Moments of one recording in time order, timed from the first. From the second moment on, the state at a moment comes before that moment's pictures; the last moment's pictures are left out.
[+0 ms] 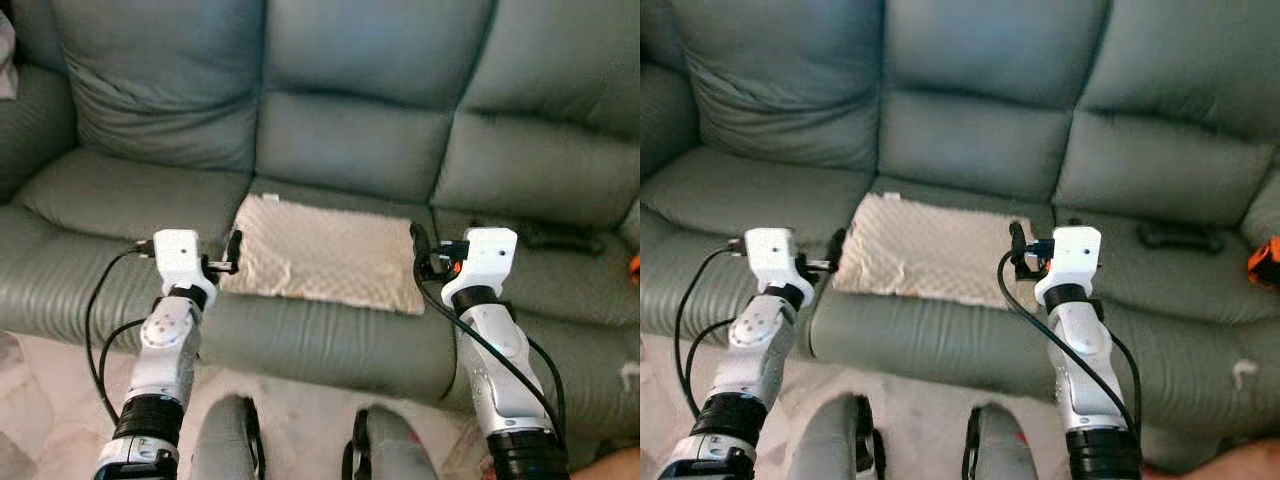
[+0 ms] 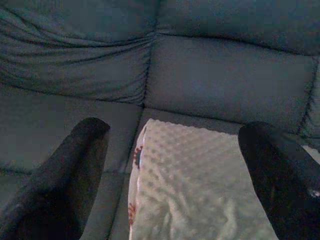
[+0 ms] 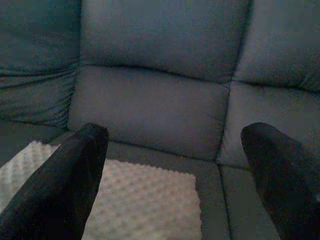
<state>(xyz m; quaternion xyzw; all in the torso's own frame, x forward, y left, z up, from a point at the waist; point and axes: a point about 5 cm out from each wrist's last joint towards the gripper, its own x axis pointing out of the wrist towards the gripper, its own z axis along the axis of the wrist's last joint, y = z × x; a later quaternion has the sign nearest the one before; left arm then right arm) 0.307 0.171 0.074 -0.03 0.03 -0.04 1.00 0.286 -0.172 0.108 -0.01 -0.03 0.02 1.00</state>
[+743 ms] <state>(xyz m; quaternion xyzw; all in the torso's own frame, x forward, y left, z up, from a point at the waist) 0.314 0.160 0.081 -0.04 0.03 -0.05 1.00 0.291 -0.171 0.111 -0.02 -0.03 0.01 1.00</state>
